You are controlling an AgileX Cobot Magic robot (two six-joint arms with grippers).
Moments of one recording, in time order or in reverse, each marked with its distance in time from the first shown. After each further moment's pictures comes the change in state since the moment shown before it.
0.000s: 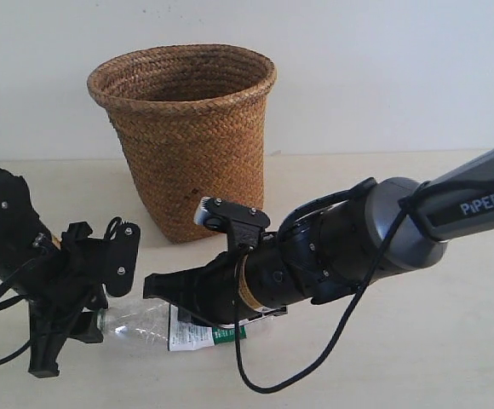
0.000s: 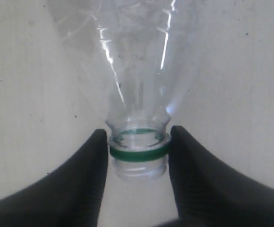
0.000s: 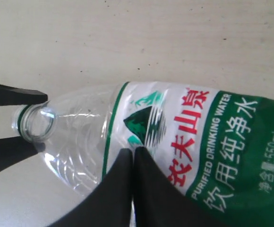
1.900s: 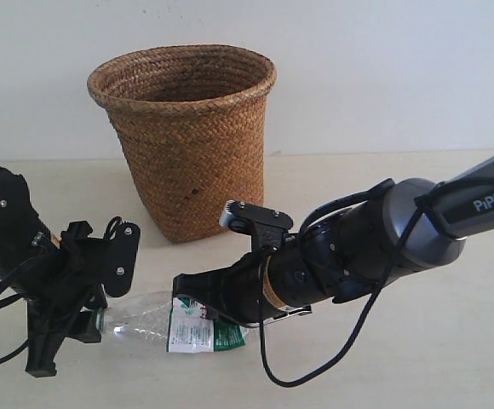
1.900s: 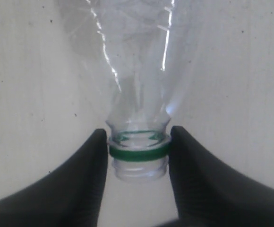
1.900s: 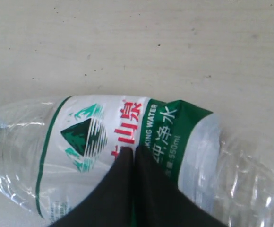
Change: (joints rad) left arm 0.000 -0.002 0.000 0.009 0.013 -0.001; right arm -0.045 0.015 0.040 -0.032 0.024 -0.002
